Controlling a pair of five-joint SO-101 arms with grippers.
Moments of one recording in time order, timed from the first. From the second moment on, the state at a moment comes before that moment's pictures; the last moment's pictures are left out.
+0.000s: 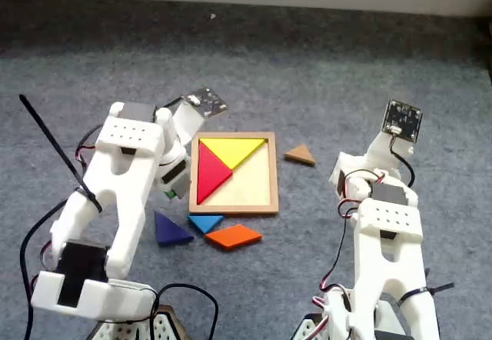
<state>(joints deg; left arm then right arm) 1.9 -1.9 21.7 77.6 -32.8 2.5 -33.8 56.8 37.1 -8.1</state>
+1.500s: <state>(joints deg) 22.7 15.4 11.4 61.1 -7.5 8.5 -33.8 56.8 37.1 -8.1</state>
